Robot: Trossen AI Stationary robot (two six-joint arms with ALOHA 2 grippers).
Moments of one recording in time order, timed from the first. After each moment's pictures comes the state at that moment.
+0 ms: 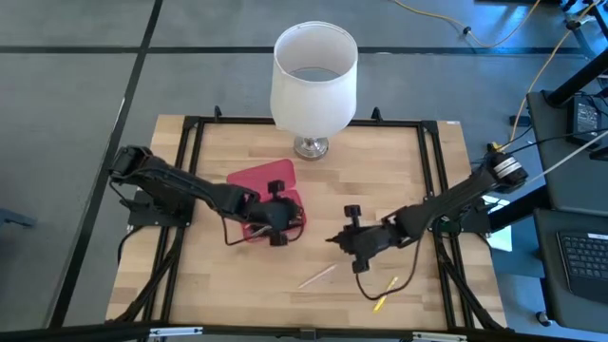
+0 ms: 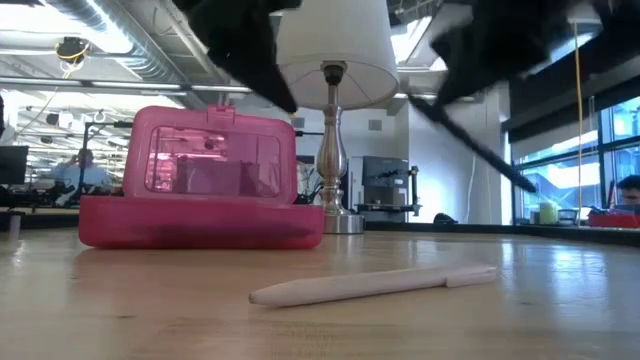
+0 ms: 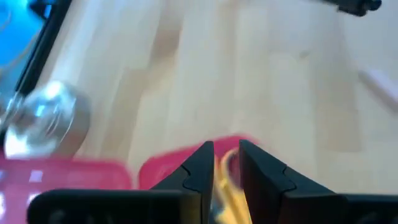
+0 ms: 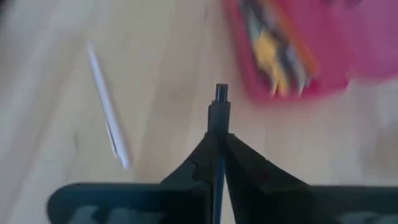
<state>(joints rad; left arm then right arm) -0.24 1.56 1.10 -0.42 -0.42 -0.14 0.47 1.52 0.99 -0.34 0.37 0.12</state>
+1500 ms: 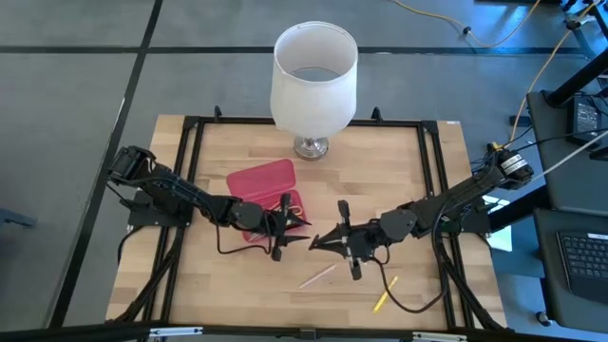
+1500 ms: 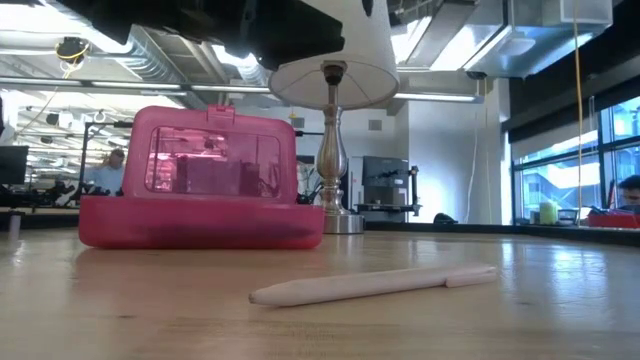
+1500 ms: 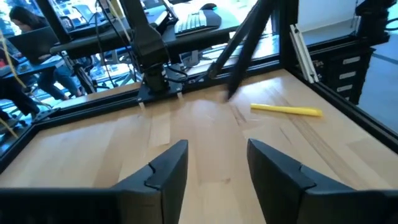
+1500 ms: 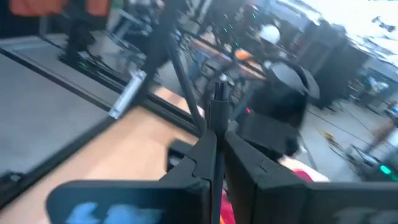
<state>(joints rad) -0.29 1.56 0.73 0.63 -0.24 0.16 0.47 1.45 0.99 0.37 0.28 -0.41</state>
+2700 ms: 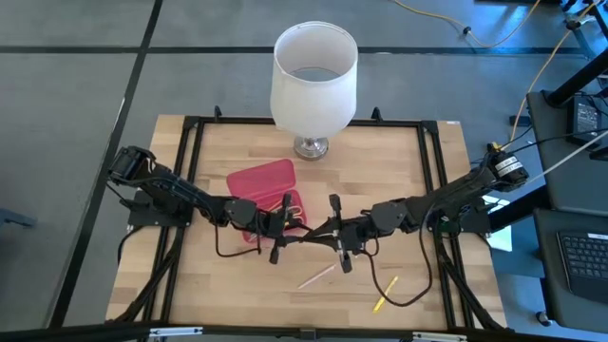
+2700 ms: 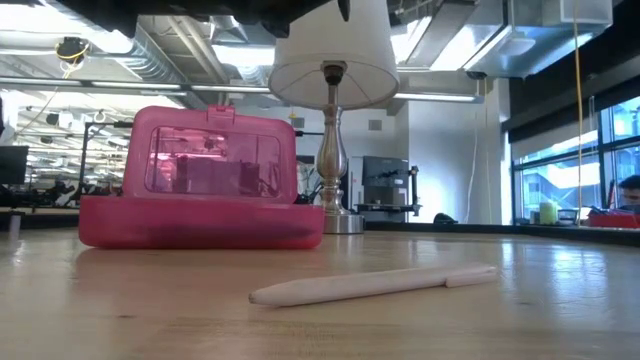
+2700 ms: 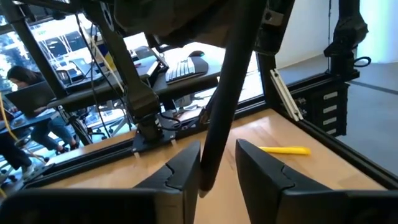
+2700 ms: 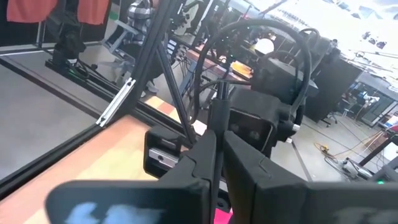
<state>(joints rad) -0.30 1.56 0.73 0.80 -0.16 0.26 0.39 1.50 0.99 0.48 0.20 -0.45</state>
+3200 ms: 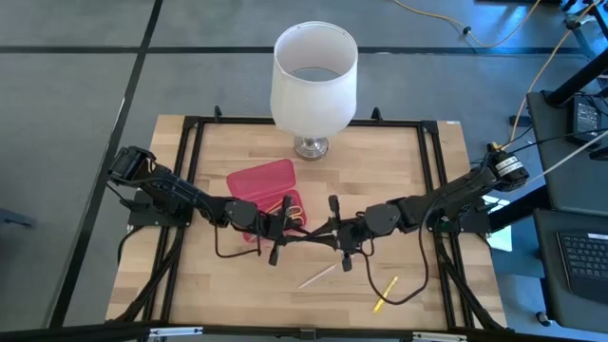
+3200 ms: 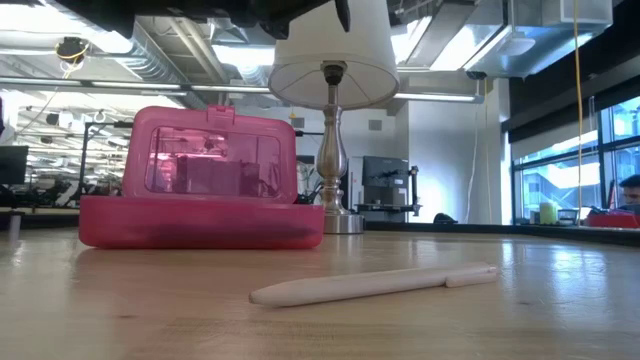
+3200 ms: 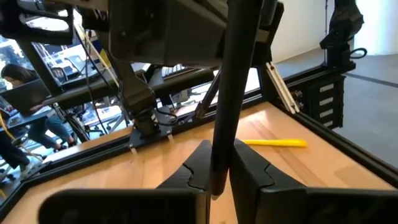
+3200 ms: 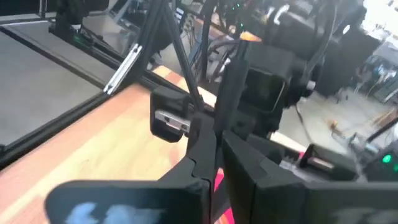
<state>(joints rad) -0.30 1.56 0.73 0.78 -0.16 0.27 0.39 1.50 0.99 0.34 0.20 -0.41</state>
